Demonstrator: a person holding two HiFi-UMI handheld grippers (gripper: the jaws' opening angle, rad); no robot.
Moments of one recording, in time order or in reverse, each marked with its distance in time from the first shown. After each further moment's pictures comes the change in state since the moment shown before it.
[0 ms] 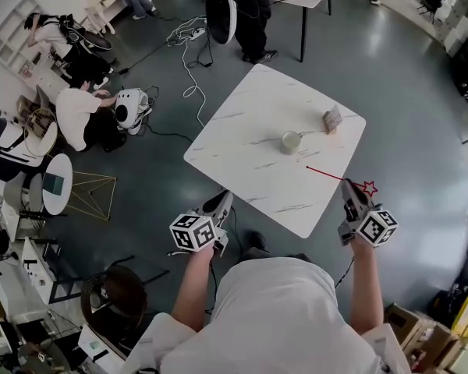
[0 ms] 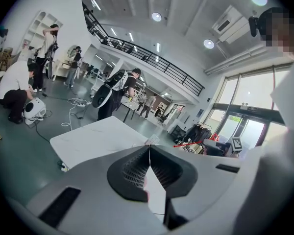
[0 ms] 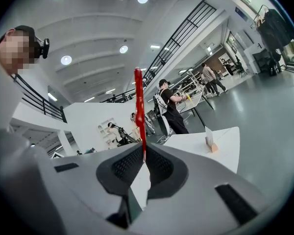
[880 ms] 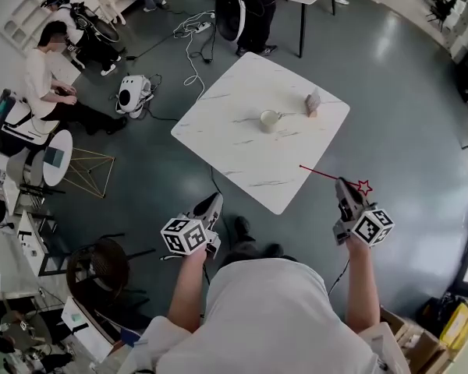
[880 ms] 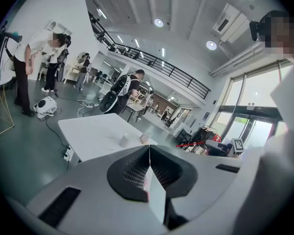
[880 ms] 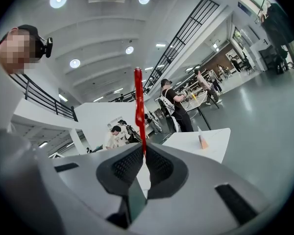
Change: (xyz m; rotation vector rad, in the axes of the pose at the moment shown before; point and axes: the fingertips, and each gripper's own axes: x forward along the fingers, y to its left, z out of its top) left arm -0.043 -0.125 -0.099 -0.033 -0.068 0.100; right arm -0.138 -0.038 0.002 -0.020 0.013 0.115
